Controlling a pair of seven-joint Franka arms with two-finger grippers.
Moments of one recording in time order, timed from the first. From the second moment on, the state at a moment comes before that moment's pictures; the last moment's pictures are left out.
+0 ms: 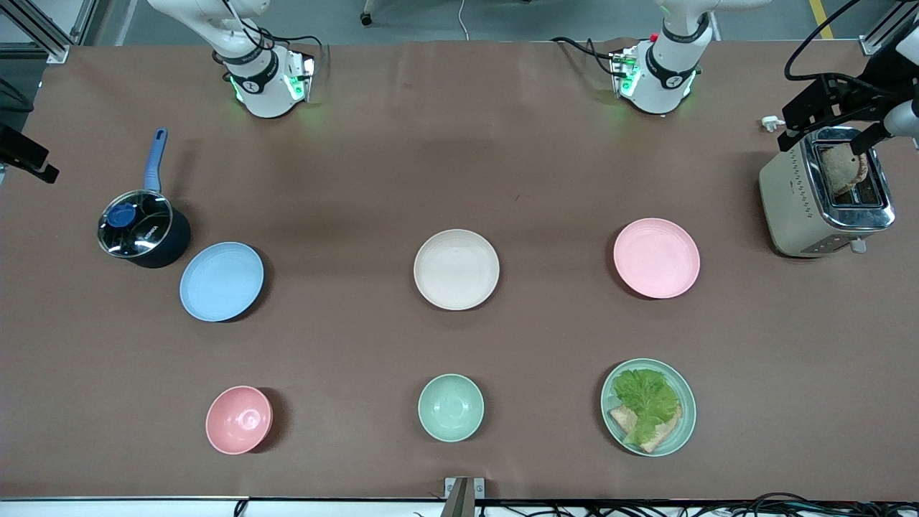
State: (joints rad) left arm -0.04 -0.04 -0.09 -1.41 -0.05 1.44 -0.09; right arm -0.06 -0.02 -0.04 -1.47 -0.02 1.47 0.03
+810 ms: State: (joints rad) left arm -0.04 -0.03 -0.04 -1.43 -0.05 1.44 -0.07; right arm -0.06 -0.02 -0.04 -1.47 -0.02 1.47 0.03
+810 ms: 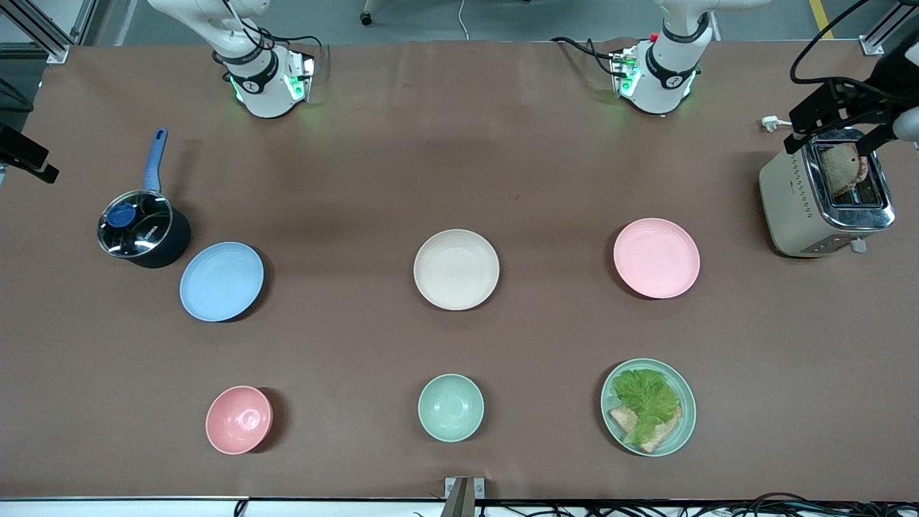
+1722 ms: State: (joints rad) left arm -0.03 0.17 0.13 -1.93 -0.24 1.92 0.38; right arm -0.07 0.01 -0.05 -1.48 -0.02 1.48 -0.03
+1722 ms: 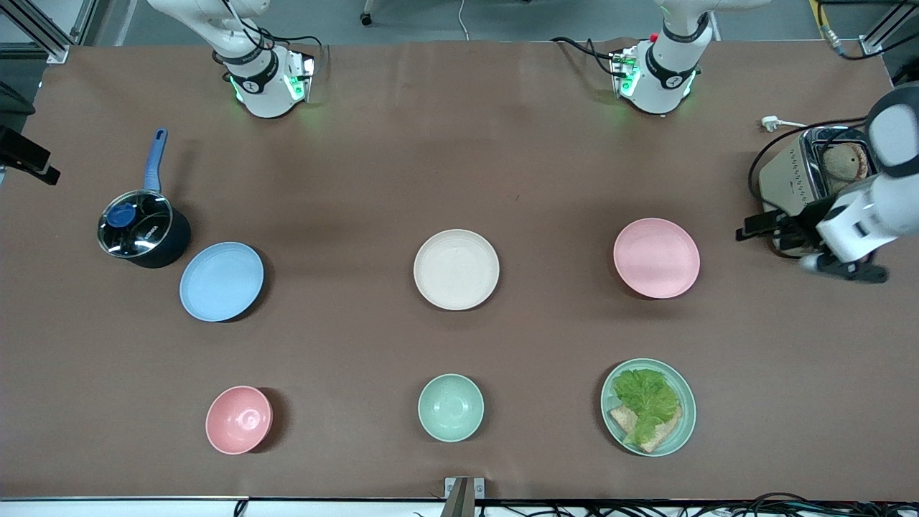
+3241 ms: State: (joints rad) left arm -0.03 0.40 0.12 -2.06 -0.40 2.19 0.51; right arm -0.26 0.48 -0.06 -2.03 0.54 2.36 -0.83
